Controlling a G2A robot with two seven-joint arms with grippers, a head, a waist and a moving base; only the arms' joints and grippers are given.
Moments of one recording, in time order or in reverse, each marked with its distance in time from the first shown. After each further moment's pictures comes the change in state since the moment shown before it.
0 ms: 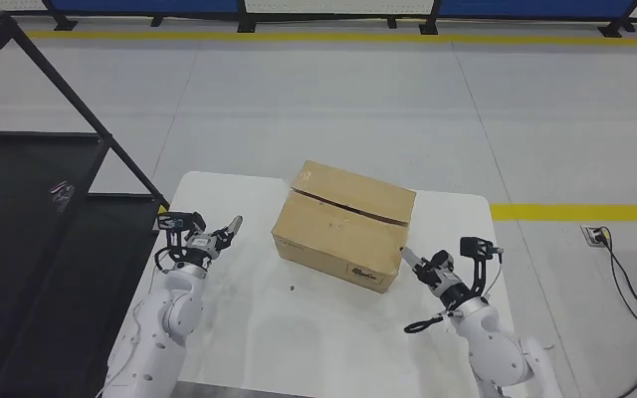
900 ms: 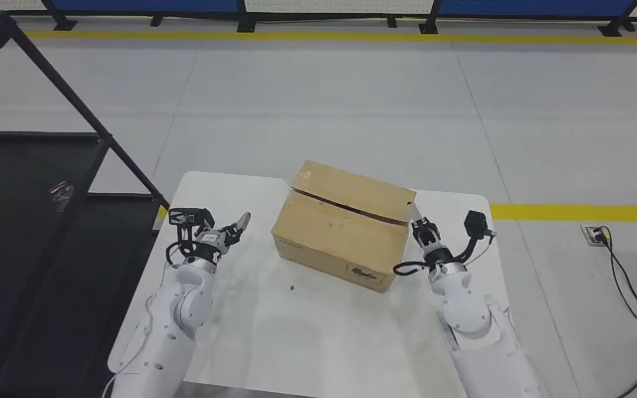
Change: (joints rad) left arm -0.025 -0.016 0.040 0.034 -0.004 0.034 0.014; right arm 0.302 -0.067 -0.129 0.431 0.405 -0.028 -0.398
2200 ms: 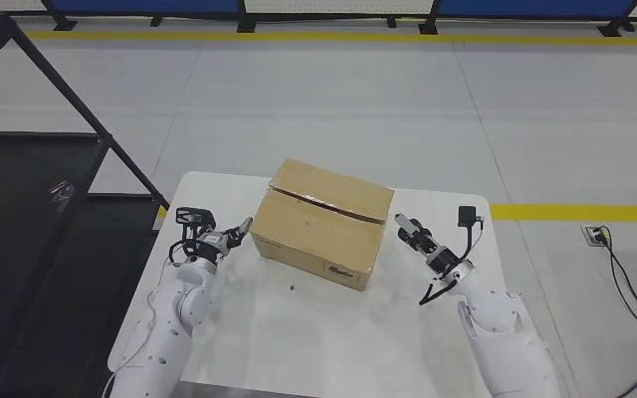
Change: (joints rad) left arm -0.048 -0.001 0.018 0.083 0.087 -0.052 -0.013; right arm 0.038 0.040 0.087 0.102 0.093 -0.424 0.443
